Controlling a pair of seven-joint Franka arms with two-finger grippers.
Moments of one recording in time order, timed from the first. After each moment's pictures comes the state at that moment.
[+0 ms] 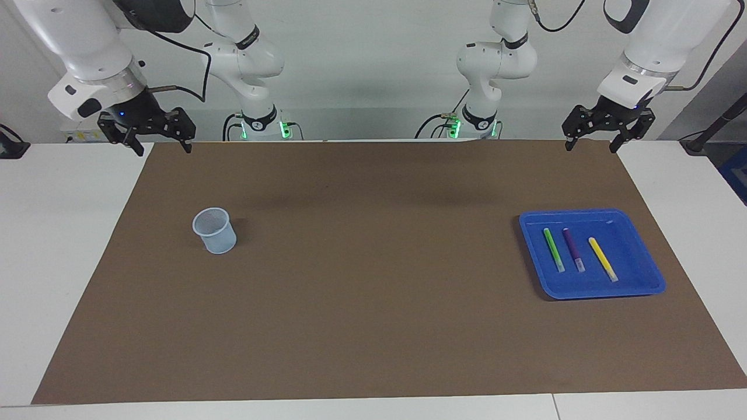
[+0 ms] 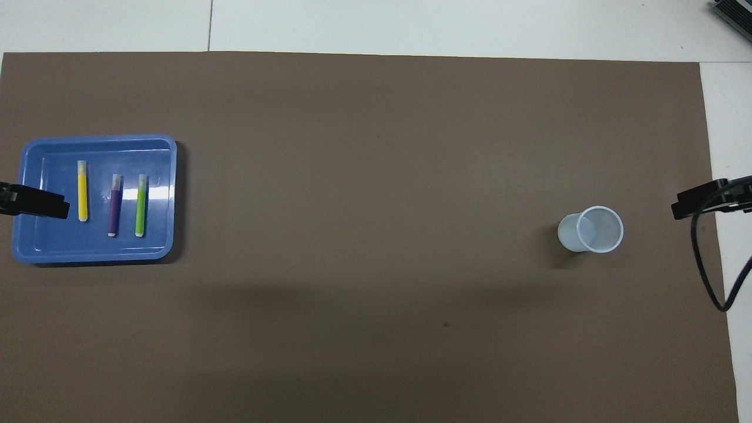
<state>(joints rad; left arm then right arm) -0.16 -0.09 0.13 -1.66 0.04 1.57 0.15 -0.04 0.00 -0.02 -1.54 -0.03 1.45 -0.13</state>
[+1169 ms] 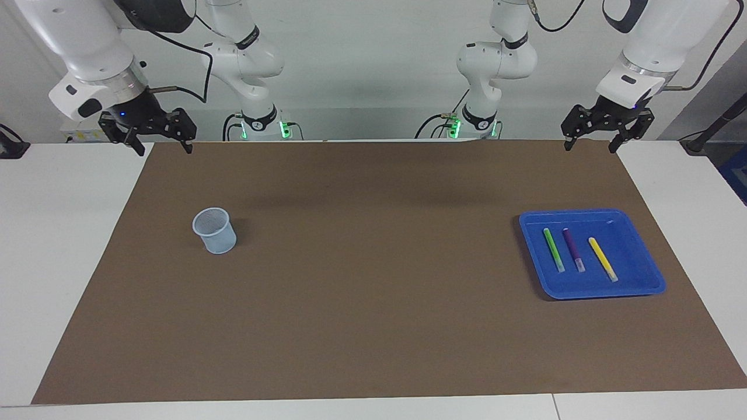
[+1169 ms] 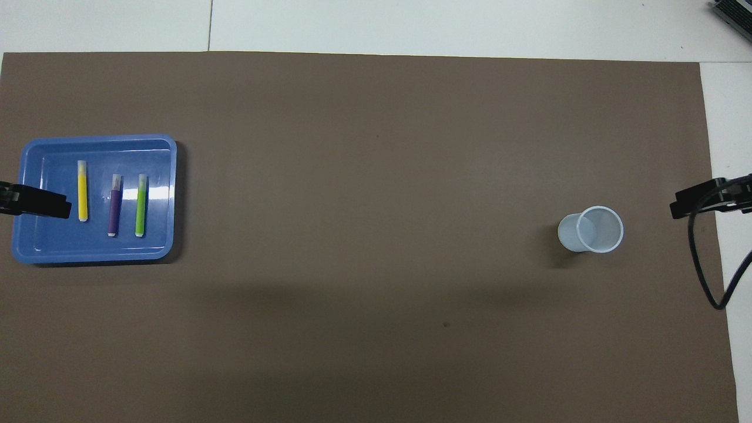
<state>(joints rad) -0.17 -0.09 0.13 -1.65 0.04 1.57 0.15 -0.03 0.00 -0.02 -1.54 -0.03 1.45 -0.11</state>
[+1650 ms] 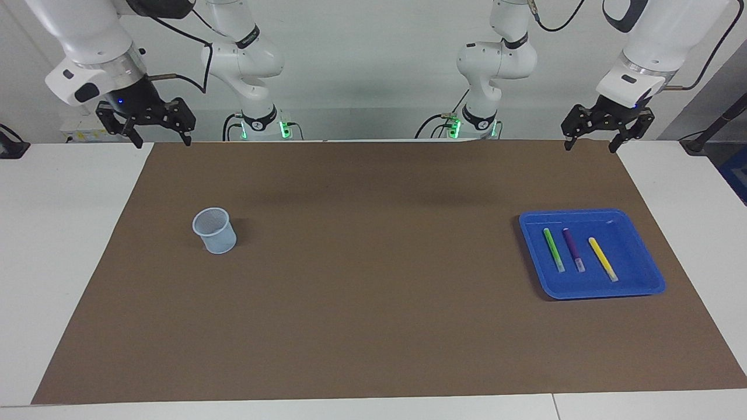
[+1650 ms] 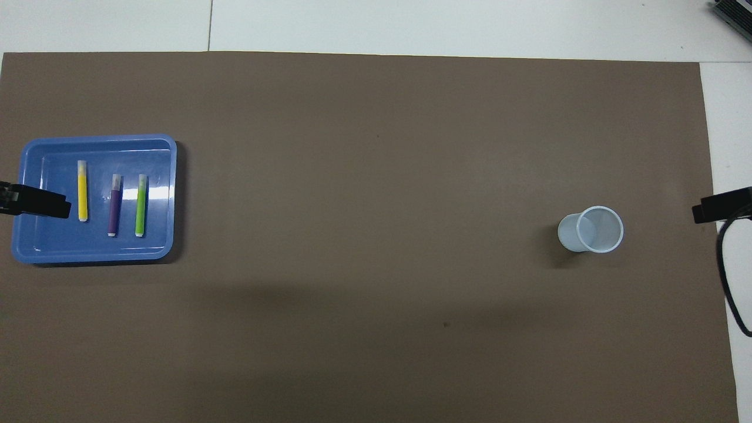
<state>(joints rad) -0.17 -0.09 0.13 -1.65 0.04 1.57 0.15 -0.03 -0.11 -0.01 -1.54 -0.03 1.45 -0.11</state>
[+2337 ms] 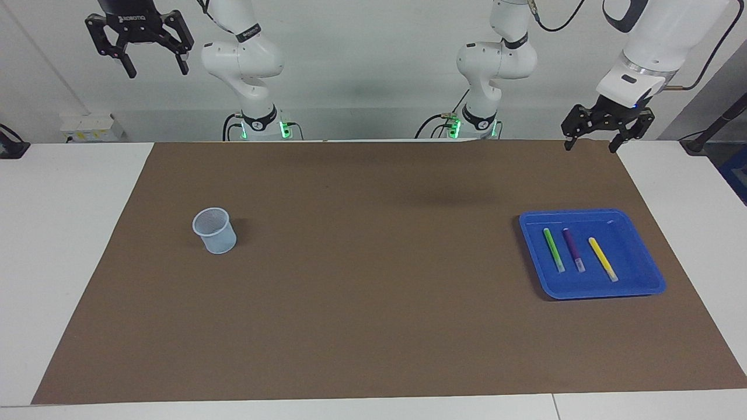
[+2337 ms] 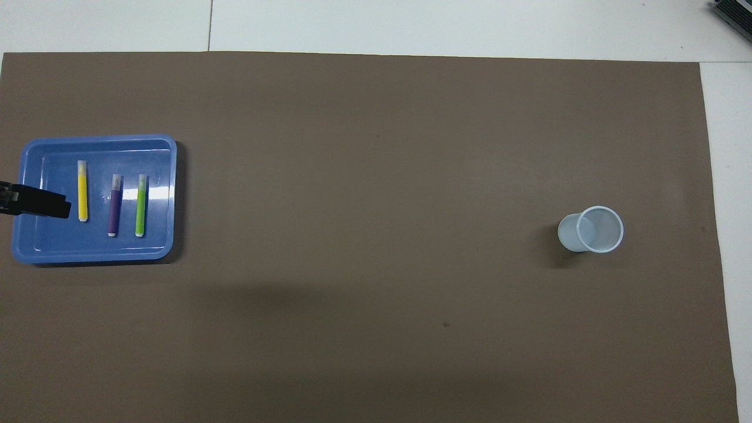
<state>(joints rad) -0.17 -0.09 0.13 -1.65 0.04 1.57 0.15 -0.03 -0.27 0.00 -1.54 0.01 1.39 -0.11</state>
